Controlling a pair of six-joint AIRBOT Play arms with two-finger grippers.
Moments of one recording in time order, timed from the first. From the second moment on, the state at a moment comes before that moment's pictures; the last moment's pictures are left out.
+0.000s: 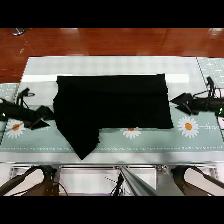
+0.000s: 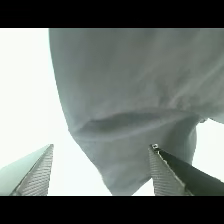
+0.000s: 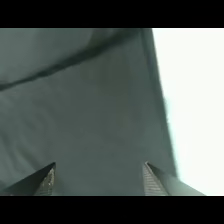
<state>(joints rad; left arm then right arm) 0.37 -1.13 0.71 1.03 -1.33 -1.36 -0.48 -1.20 0.71 -0.69 1.11 1.09</state>
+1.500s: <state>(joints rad) 0.16 -1.07 0.34 0.71 -1.10 -1.14 -0.63 -1.07 0.52 -0.97 1.16 1.31</state>
